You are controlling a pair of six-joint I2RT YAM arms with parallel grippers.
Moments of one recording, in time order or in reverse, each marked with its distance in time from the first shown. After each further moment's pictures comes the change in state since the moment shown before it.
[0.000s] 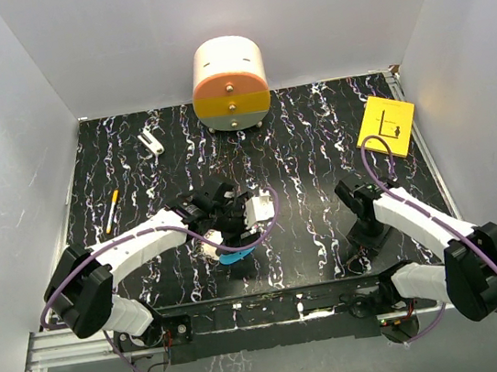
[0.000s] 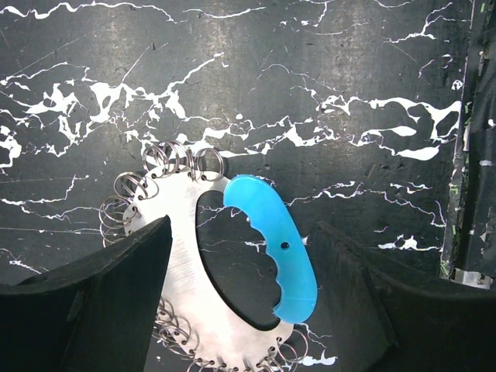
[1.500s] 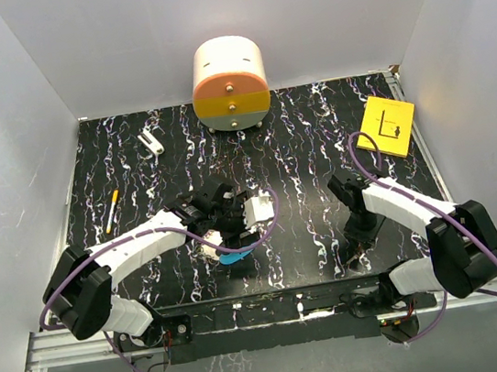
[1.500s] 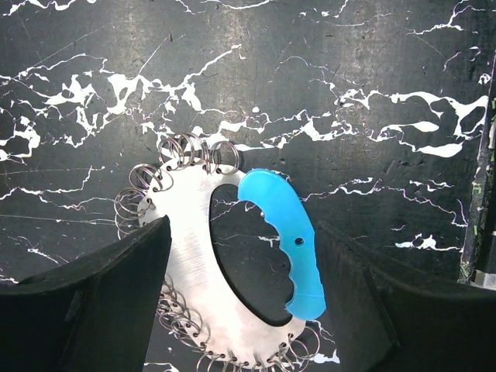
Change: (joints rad) left arm 0.000 -0.010 -0.012 0.020 -0.045 0.011; right arm 0.000 0.145 0.055 0.040 -0.006 -0.073
